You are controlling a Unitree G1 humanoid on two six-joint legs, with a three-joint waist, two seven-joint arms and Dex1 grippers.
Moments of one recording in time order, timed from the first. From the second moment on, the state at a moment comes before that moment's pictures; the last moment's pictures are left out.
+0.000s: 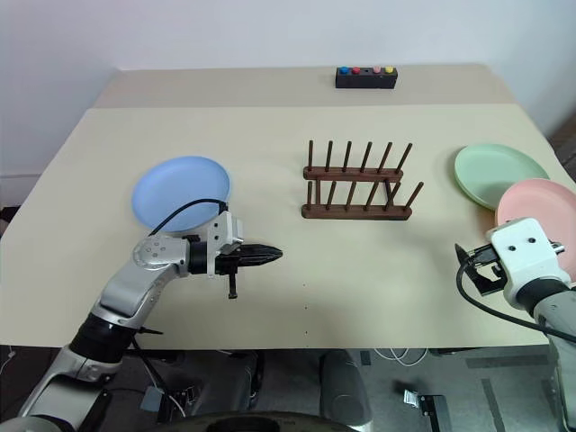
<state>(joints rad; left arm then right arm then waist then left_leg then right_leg) -0.36 0.45 -0.25 -0.08 -0.26 0.27 -1.07 0.29 -0.70 -0.54 -0.57 0.10 0.62 0.43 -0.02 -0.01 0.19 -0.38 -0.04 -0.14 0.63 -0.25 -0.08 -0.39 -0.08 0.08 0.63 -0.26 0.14</state>
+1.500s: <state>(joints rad) -0.39 0.39 -0.30 -0.01 -0.22 0.18 -1.06 0.14 -0.79 -0.62 -0.56 0.15 0.27 0.55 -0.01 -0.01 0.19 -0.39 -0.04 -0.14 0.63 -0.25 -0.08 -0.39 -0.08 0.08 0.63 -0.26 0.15</state>
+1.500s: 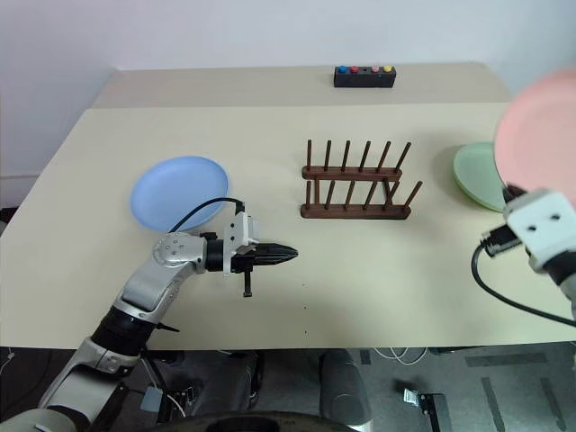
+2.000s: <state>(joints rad) -0.35 0.40 -0.26 -0.06 -0.22 0.17 -0.97 -0.25 -0.76 -0.48 -0.46 0.74 0.49 0.72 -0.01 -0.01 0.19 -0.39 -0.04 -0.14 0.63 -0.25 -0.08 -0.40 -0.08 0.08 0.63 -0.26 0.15</state>
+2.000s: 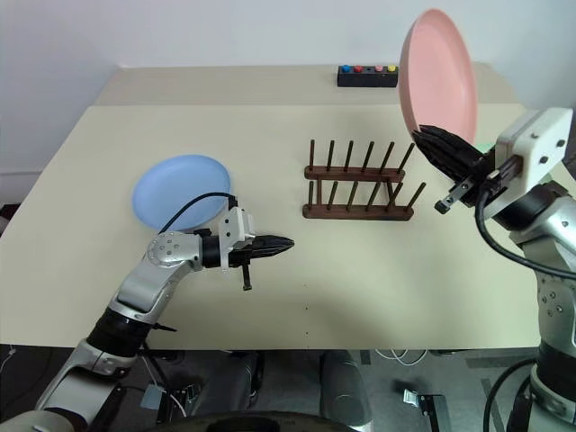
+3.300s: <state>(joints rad) -0.32 0.45 -0.25 -0.13 -0.25 0.21 -1.00 -0.45 -0.76 -0.45 -0.09 1.03 0.73 0.83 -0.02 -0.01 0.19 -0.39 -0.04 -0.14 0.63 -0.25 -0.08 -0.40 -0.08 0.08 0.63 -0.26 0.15</state>
